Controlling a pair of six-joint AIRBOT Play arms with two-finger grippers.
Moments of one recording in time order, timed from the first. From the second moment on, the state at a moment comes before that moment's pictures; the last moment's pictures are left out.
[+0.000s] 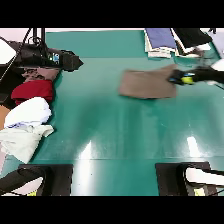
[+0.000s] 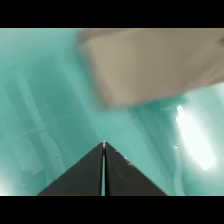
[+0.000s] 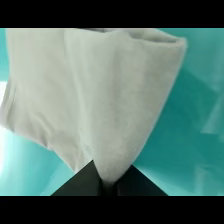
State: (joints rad) left arm -0.33 -1.15 1.48 1.15 -1.01 -1.46; right arm -0.29 -1.33 1.20 -0.96 1.03 1.27
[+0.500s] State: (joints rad) left arm -0.34 -1.15 1.48 1.15 -0.98 -1.49; right arm -0.95 -1.09 0.92 -1.06 0.99 1.28
